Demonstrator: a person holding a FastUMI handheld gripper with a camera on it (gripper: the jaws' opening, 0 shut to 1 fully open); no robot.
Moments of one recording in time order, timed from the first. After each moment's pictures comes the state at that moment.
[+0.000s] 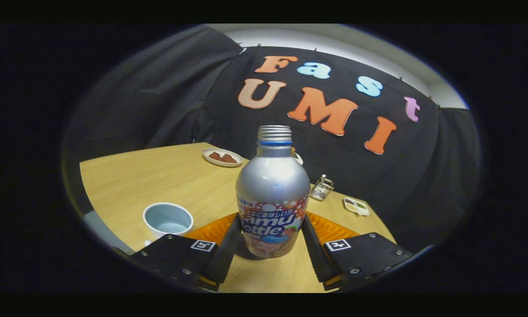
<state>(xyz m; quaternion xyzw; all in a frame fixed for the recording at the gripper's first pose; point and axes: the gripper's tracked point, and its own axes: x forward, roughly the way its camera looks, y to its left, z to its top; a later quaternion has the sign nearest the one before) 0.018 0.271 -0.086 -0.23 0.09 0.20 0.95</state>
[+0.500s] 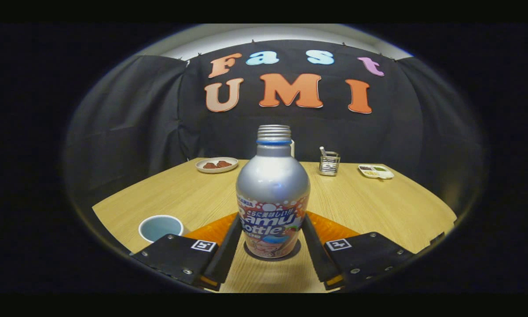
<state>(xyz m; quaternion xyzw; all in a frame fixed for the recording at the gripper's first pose) 0.048 0.257 -0.131 -0.06 0.15 0.19 0.97</state>
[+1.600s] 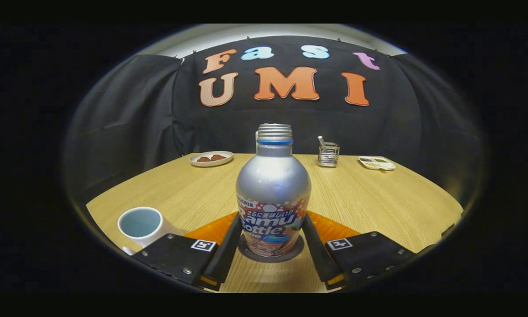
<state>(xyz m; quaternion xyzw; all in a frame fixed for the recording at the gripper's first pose) 0.055 0.253 -0.153 -0.07 0.16 0.17 0.97</state>
